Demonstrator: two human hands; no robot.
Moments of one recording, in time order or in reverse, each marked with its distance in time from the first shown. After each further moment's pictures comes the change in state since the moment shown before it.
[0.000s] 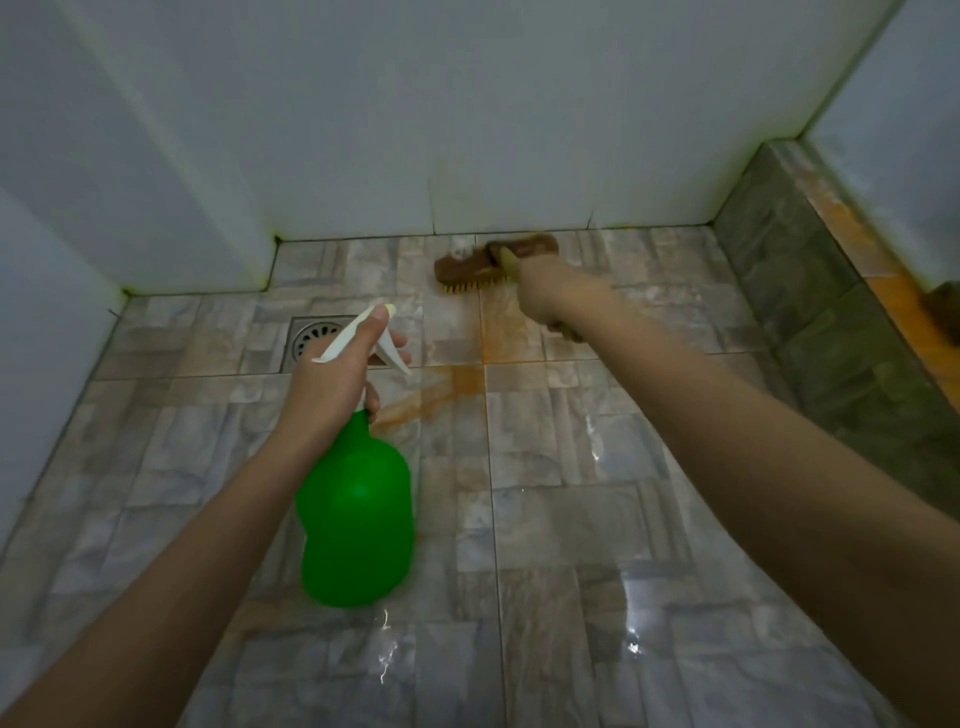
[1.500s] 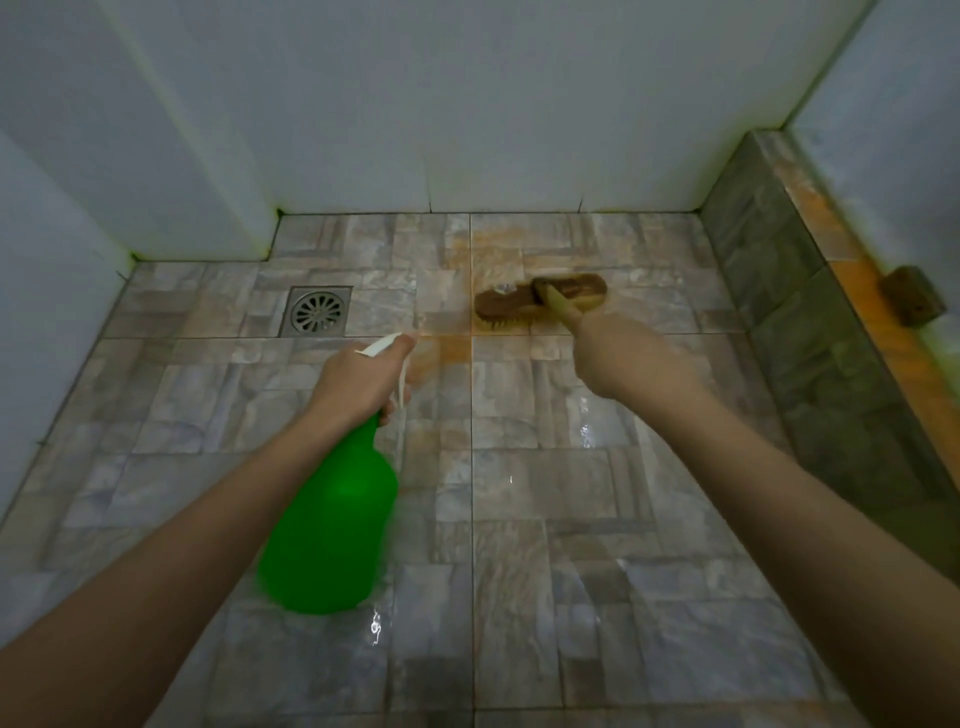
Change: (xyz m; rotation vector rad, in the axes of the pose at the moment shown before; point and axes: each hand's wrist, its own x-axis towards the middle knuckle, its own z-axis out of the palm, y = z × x) left_hand -0.021 -0.023 0.025 0.295 0.012 -0.210; right_hand -0.097 0.055 0.039 -0.117 0.111 0.048
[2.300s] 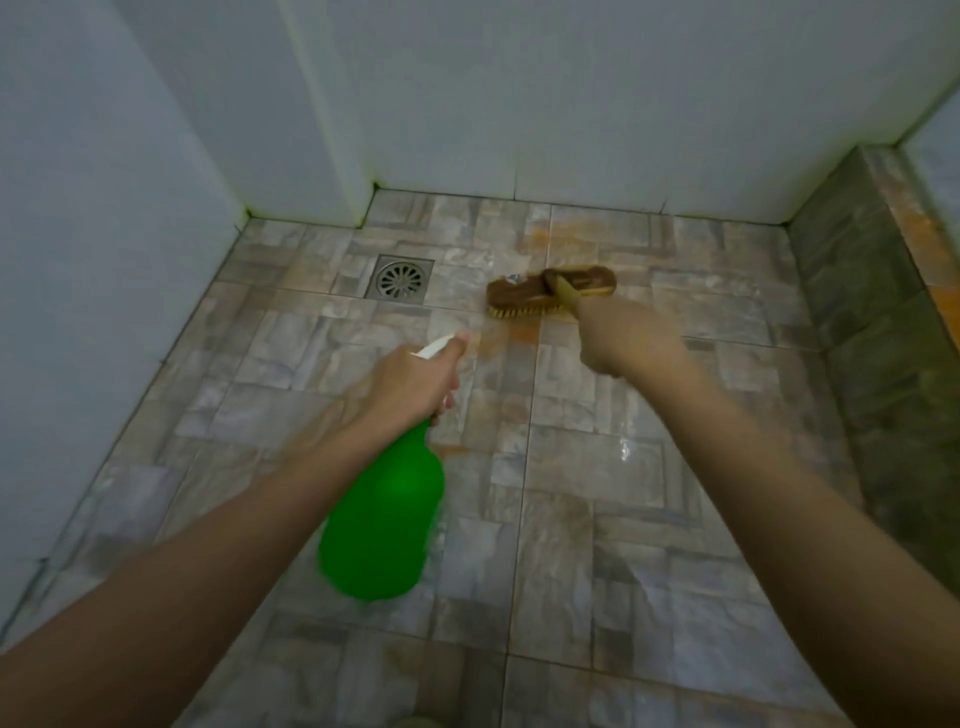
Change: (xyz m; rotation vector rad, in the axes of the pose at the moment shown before) left_hand -0.045 -0.025 -0.015 -0.106 0.082 -0.033; right_hand -0.009 -0.069 -0.012 -0.124 -0.090 -0.143
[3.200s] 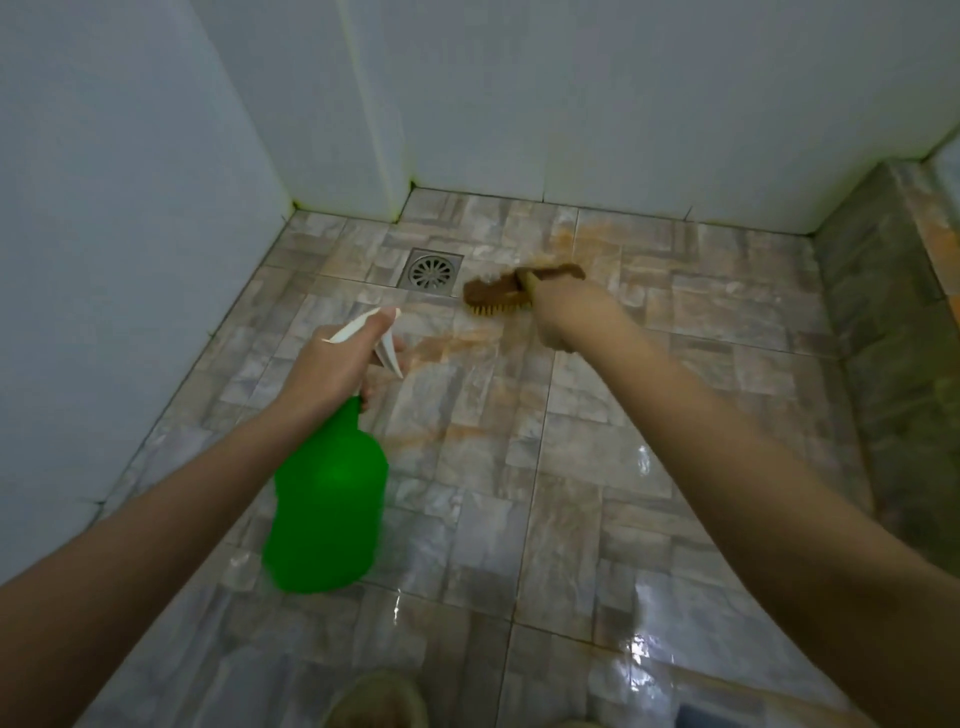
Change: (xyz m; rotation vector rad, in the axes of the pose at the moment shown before) left_hand -0.029 -0.035 -0.090 -0.137 0.045 0.086; right_hand -0.008 -0.057 -0.015 -0.017 -0.014 -0.112
